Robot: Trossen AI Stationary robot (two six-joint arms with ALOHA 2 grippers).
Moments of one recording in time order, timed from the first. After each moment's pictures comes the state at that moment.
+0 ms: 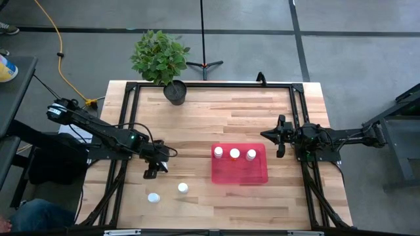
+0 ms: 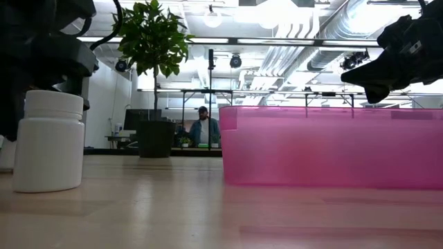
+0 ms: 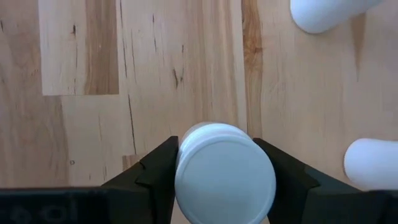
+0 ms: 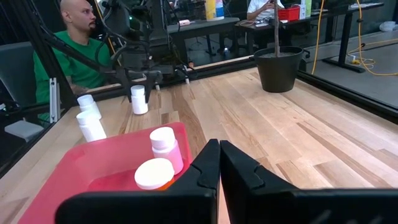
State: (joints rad) left arm -0.32 1.11 0.49 -0.49 0.09 -0.32; right arm 0.03 0.16 0.01 0.05 0.18 0.20
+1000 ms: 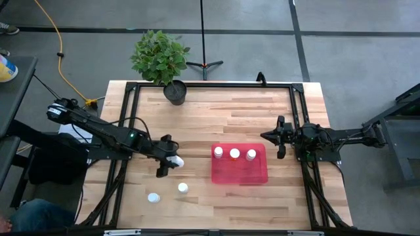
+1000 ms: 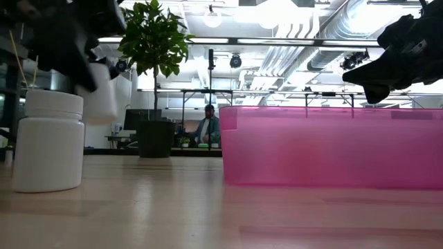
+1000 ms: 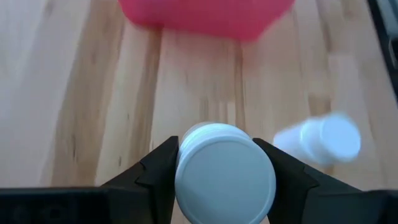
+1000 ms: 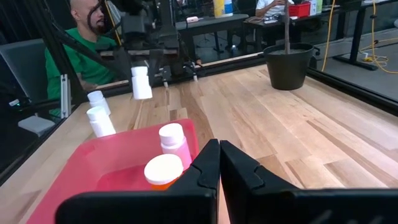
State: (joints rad) left arm -0.32 1.11 0.61 -0.31 -0.10 -0.37; right arm 0.03 0.16 0.01 0.04 0.15 0.20
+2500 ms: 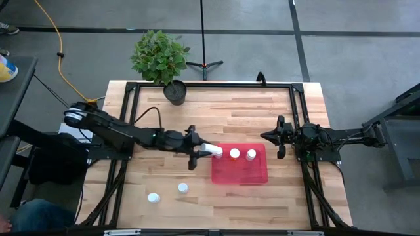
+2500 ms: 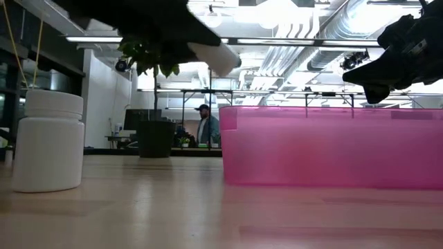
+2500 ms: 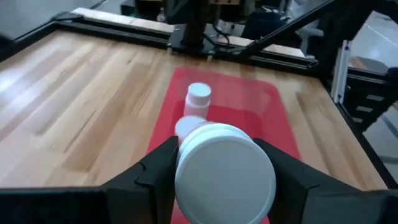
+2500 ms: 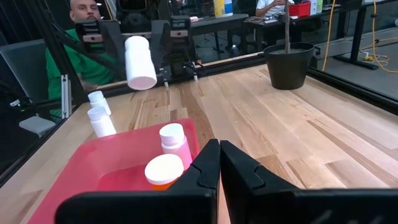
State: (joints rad) left arm -0.18 1.44 0.74 0.37 -0.21 -0.23; right arm 0.03 0.16 0.01 0.04 0.15 0.20
